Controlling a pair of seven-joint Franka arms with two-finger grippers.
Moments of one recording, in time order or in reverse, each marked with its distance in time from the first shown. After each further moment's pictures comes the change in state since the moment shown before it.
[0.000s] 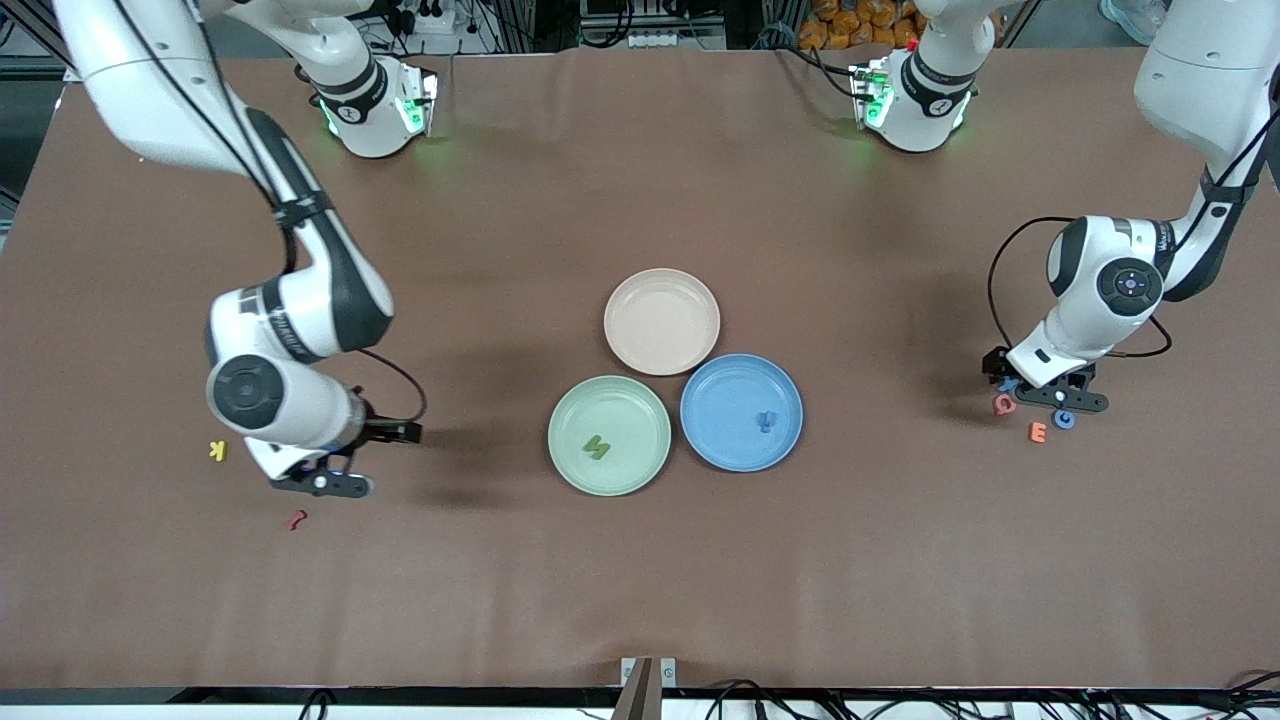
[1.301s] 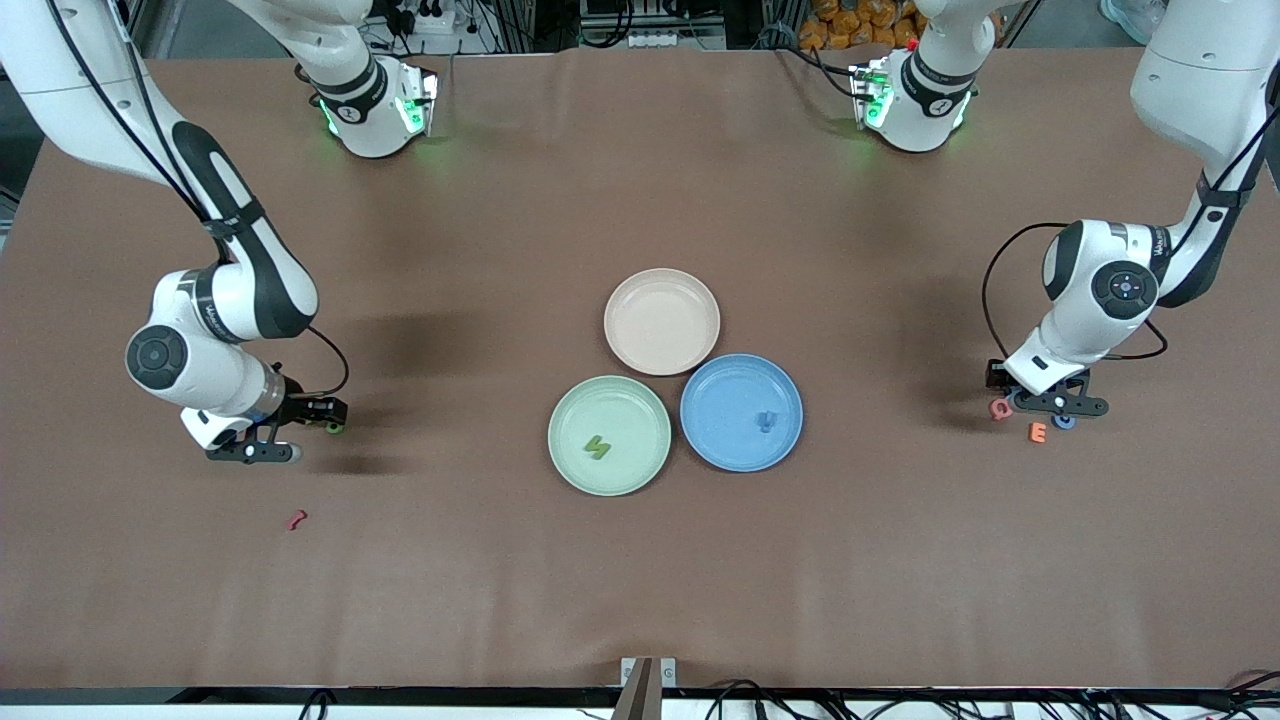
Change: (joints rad) left arm -0.007 0.005 -0.022 0.023 0.000 0.003 -0.088; right arm -0.253 -0.062 0.026 -0.360 0.000 0.377 -0.236
